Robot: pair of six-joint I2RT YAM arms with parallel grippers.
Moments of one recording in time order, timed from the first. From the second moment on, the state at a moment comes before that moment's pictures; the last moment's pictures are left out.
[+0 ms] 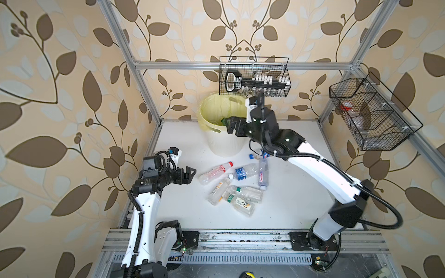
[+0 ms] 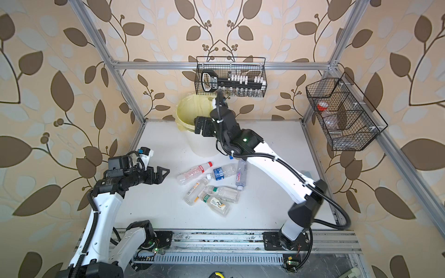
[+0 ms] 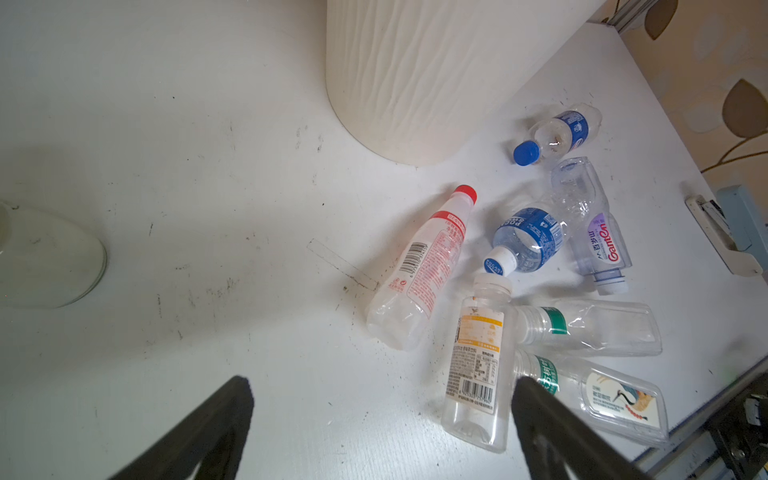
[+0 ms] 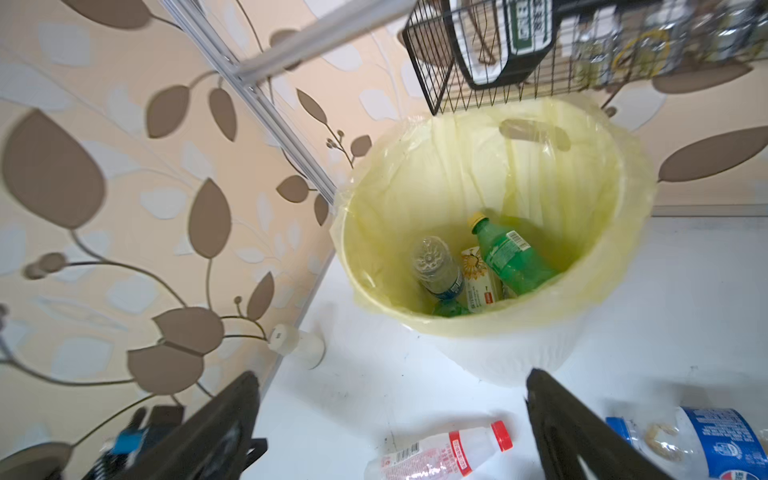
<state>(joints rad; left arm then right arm) 0.24 0.85 0.81 -0.80 0.56 0.16 0.80 1.55 1.77 -0.52 0.28 0.57</state>
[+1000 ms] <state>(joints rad) 0.24 0.88 0.84 -0.94 0.69 0.35 0.69 0.95 0.95 -0.47 0.26 0.69</state>
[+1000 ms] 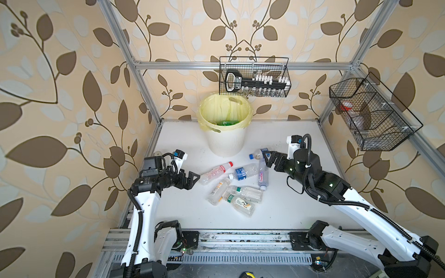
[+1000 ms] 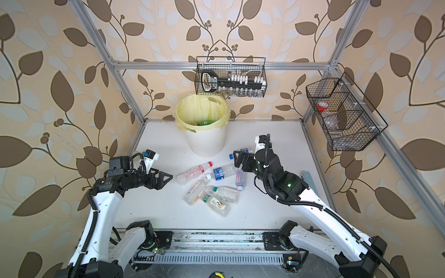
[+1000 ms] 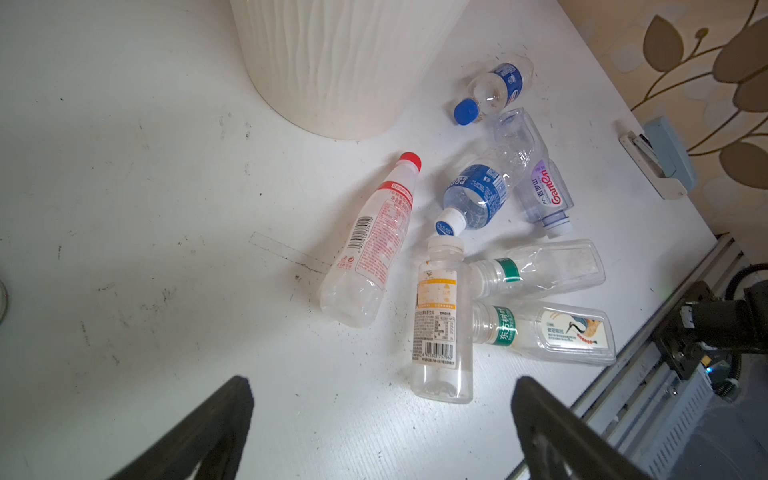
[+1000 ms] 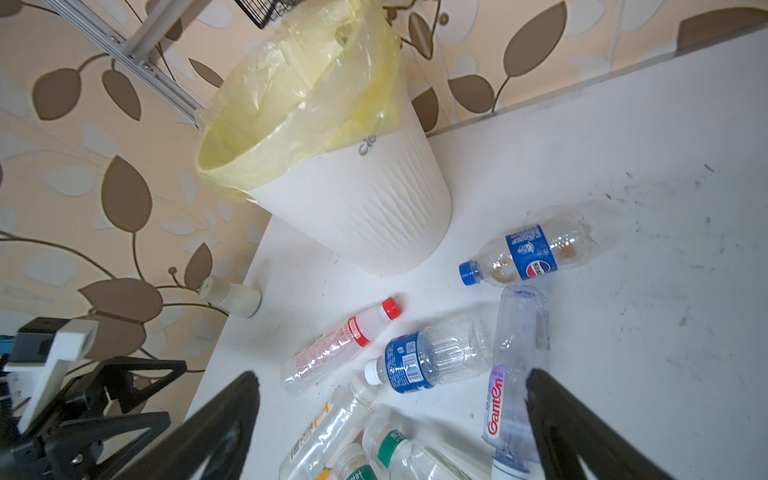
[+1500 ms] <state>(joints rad) 0.09 0.99 0.88 -0.95 0.61 0.45 0.69 0.82 0.76 -0.50 0.23 0.80</state>
